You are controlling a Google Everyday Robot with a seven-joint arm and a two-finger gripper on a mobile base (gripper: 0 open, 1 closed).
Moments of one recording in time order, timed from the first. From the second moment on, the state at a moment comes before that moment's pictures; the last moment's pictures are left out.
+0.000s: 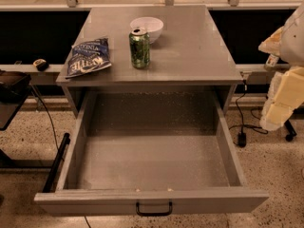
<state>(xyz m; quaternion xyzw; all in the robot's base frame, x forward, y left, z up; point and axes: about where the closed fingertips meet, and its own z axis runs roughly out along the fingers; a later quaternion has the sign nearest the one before) 0.438 -0.217 0.976 -0.60 0.78 -0.03 0.16</state>
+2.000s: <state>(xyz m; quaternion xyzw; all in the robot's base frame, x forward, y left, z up) 0.651 -0.011 0.951 -0.49 0.75 0.16 0.41</state>
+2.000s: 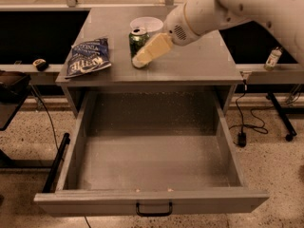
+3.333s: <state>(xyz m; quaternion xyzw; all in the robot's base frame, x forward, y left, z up) 0.736 0.075 0.949 -0.40 0.72 0.19 0.53</state>
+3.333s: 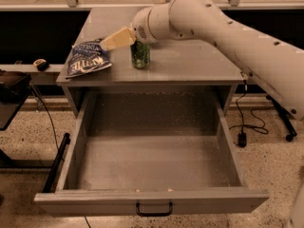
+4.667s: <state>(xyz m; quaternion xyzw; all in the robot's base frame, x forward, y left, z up) 0.751 0.076 0.945 -0.39 0.73 0.20 0.52</state>
